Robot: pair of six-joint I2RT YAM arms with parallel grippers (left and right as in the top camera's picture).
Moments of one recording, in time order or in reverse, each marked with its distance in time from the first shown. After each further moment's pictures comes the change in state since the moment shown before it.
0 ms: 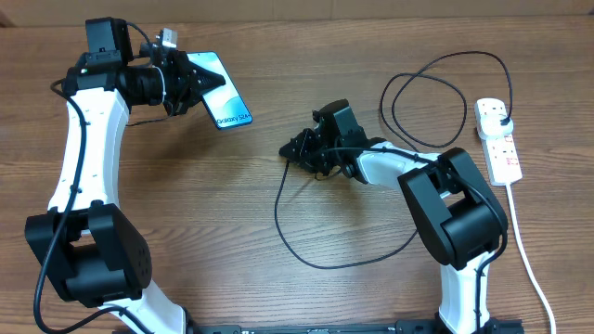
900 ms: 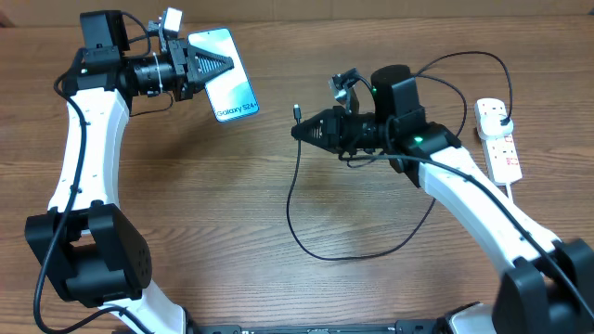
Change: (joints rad) left arm -0.001 0.000 0.000 0.175 0.311 0.043; right arm -0.098 -0.533 -0.003 -0.309 -0.324 -0.246
